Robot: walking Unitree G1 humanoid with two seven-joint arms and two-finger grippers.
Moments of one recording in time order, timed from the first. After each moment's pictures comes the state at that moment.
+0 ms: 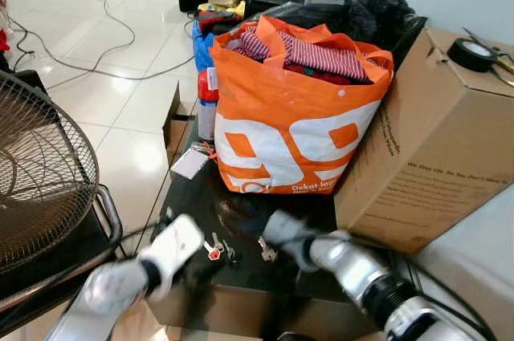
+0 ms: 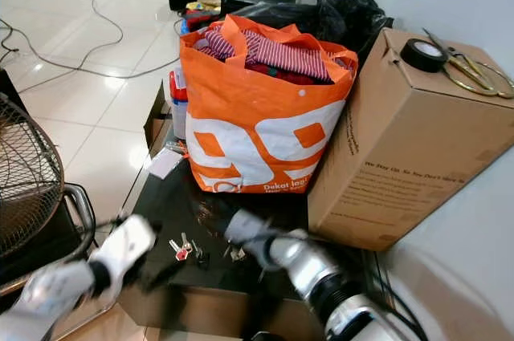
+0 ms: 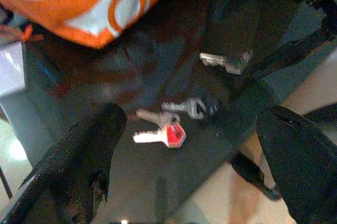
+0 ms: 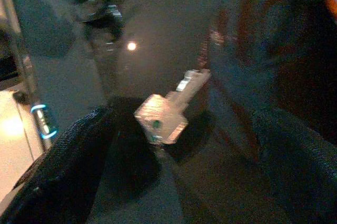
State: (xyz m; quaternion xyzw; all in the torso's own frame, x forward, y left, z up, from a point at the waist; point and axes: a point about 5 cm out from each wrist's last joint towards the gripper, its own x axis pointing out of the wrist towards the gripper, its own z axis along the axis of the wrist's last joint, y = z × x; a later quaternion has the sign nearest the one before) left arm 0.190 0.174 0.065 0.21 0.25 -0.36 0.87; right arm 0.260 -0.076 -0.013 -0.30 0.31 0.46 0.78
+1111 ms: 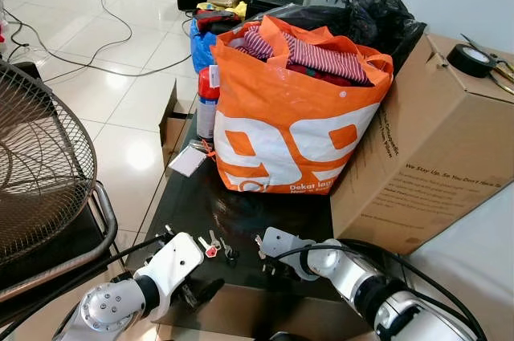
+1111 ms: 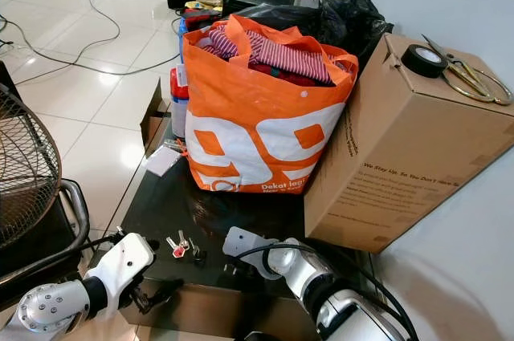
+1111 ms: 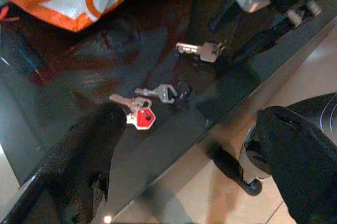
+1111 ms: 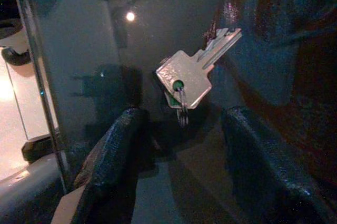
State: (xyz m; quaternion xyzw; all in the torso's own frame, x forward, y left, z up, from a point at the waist) left arm 0.175 0.168 0.067 0.20 0.27 -0.36 0.87; right arm 0.257 -0.079 -0.027 -0.34 0.33 0.46 0.75
